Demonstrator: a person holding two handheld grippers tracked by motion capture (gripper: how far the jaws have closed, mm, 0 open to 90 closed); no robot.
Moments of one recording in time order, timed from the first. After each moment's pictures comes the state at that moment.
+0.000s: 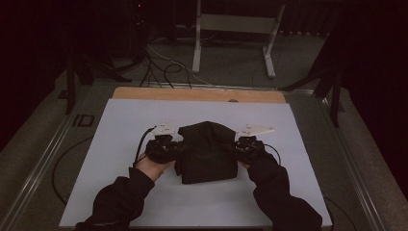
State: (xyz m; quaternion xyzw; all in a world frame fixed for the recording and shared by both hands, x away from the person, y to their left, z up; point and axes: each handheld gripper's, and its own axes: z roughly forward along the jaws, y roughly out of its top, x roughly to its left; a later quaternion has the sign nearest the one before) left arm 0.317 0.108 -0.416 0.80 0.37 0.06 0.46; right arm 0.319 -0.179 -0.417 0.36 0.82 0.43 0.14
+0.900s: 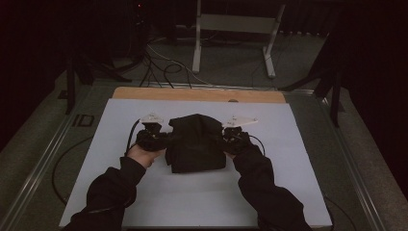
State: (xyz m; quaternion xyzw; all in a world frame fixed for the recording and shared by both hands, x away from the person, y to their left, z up) left arm 0.356 0.137 -0.429 0.80 0.40 0.04 0.46; right arm 0.346 -0.144 -0.420 0.36 0.81 0.43 0.15
